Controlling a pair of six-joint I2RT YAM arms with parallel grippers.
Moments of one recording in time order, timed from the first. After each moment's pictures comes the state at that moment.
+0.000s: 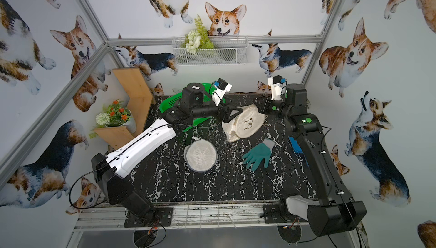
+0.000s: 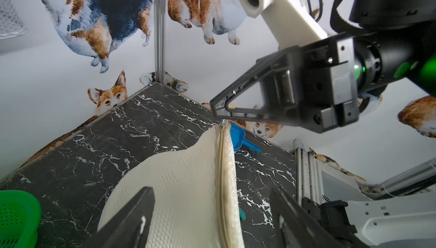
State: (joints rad) left arm -0.71 1.65 1.68 -0.32 0.48 -0.11; right arm 0.10 1.21 1.39 -0.55 -0.57 0.44
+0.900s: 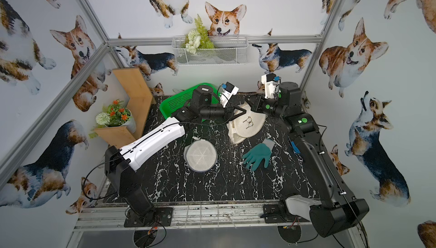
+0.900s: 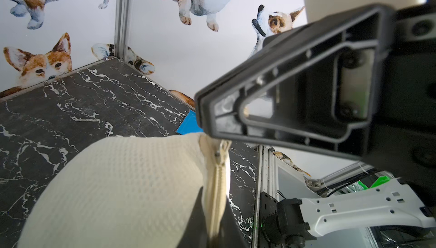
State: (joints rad) left arm -0.72 1.74 1.68 -0.23 0.62 -0.30; right arm 0.20 1.21 1.43 -0.52 -0.48 0.54
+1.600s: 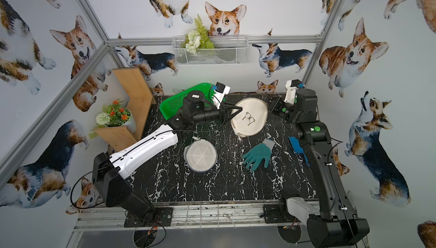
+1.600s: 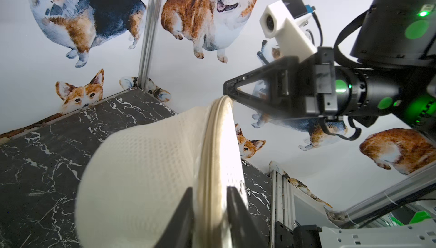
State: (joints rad) left arm -0.73 1.62 1.50 -0.04 0.48 -0.32; right arm 0.01 1.11 1.34 -0.56 -0.38 0.60
